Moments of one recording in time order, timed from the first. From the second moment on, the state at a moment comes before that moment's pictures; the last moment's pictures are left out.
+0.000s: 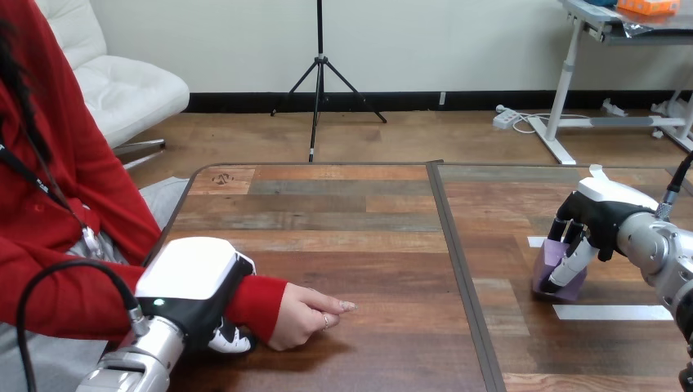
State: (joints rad) left arm -0.04 0.51 -0.27 0.09 0.95 0.00 -0.08; right arm -0.88 -0.55 0.42 1.33 -0.63 -0.14 0.14
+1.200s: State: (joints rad) left arm -0.01 0.51 -0.25 0.20 0.80 -0.13 0.12; right arm -0.88 -0.55 0.38 1.32 -0.58 -0.18 0.14
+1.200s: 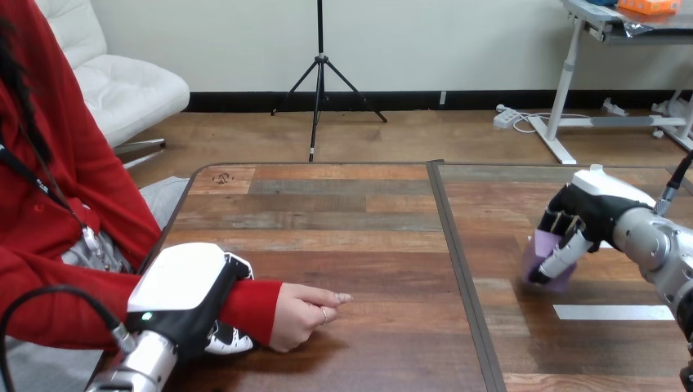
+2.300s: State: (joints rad) left arm 0.01 0.46 -0.20 0.16 0.71 -0.14 0.19; right arm -0.88 -0.55 0.35 1.18 -0.53 -0.28 0.16
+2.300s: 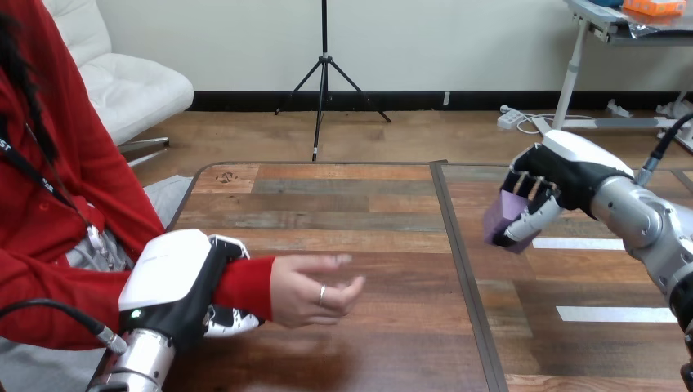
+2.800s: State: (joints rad) left arm -0.01 0.44 -0.19 0.14 0.71 -0.14 0.19; right arm -0.88 -0.55 0.35 1.14 -0.53 -0.30 0.17
